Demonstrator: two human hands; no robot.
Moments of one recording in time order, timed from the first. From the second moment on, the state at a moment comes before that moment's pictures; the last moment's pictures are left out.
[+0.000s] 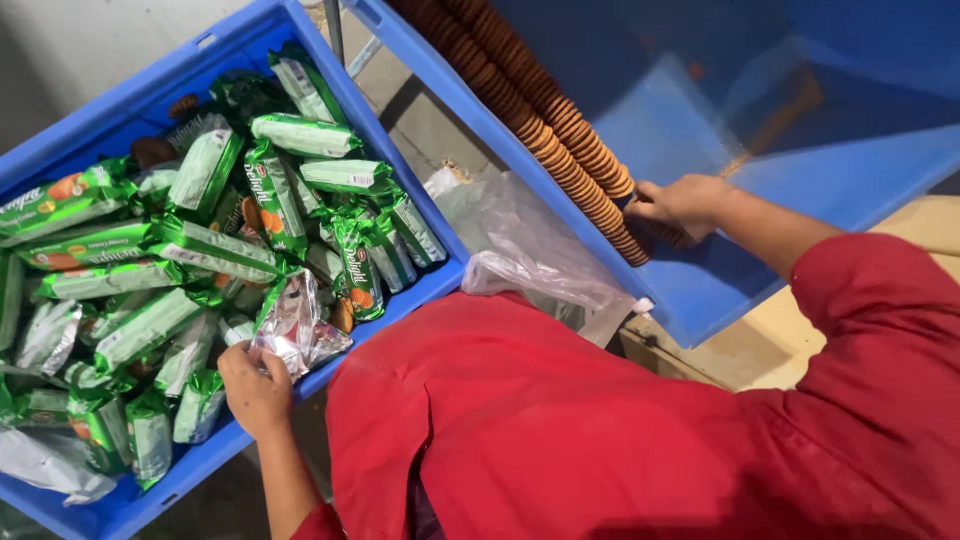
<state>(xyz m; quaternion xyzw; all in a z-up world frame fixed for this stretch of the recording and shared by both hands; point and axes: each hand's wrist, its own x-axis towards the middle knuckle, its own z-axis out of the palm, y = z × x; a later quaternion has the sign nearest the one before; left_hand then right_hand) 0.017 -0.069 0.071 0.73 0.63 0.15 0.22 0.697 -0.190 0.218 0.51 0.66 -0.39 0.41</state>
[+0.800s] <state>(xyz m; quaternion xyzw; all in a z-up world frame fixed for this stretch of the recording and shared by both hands) 0.018 -0.066 0.071 0.72 0.65 0.13 0.22 0.694 -0.244 0.174 0.73 0.59 -0.27 0.22</state>
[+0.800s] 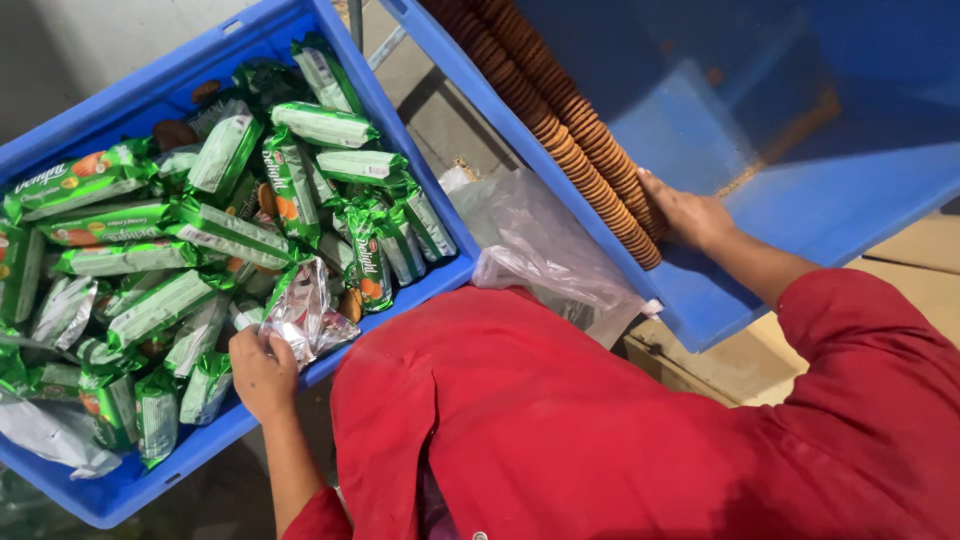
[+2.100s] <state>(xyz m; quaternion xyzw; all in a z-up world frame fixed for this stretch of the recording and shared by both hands) 0.025 -0.014 -0.026 0.50 0.57 0.14 0.64 0.216 -0.013 0.099 0.62 0.74 -0.19 -0.16</state>
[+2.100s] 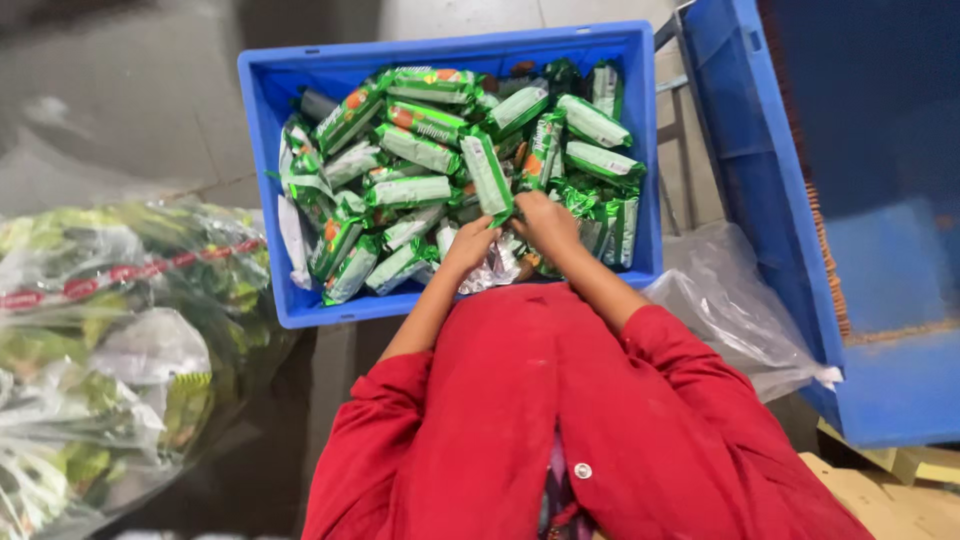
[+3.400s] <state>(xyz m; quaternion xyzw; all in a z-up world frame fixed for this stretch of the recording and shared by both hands) -0.007 -0.018 -0.044 0.04 0.29 0.27 0.92 0.200 -0.072 0.108 0.64 0.65 -0.25 -0.32</state>
